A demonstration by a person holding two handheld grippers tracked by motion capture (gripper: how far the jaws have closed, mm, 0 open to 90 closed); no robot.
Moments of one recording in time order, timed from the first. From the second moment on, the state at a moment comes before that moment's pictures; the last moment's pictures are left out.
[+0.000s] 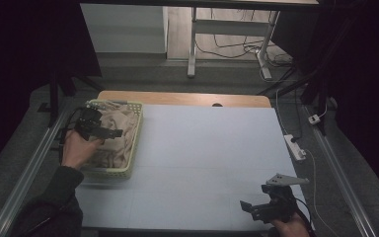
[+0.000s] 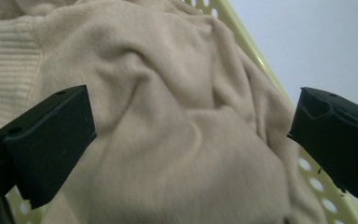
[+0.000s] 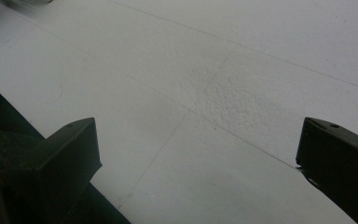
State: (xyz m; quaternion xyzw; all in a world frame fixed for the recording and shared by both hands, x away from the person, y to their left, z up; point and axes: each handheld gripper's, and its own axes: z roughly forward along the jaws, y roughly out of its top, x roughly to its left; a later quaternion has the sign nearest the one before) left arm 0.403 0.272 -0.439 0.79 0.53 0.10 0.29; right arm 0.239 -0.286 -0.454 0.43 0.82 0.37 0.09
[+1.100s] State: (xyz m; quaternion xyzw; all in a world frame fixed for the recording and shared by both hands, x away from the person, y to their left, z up) left arm 0.429 0.245 -0.487 0.83 0.55 0.09 0.09; right arm 0.238 -0.284 -0.455 0.42 0.82 0.36 0.09
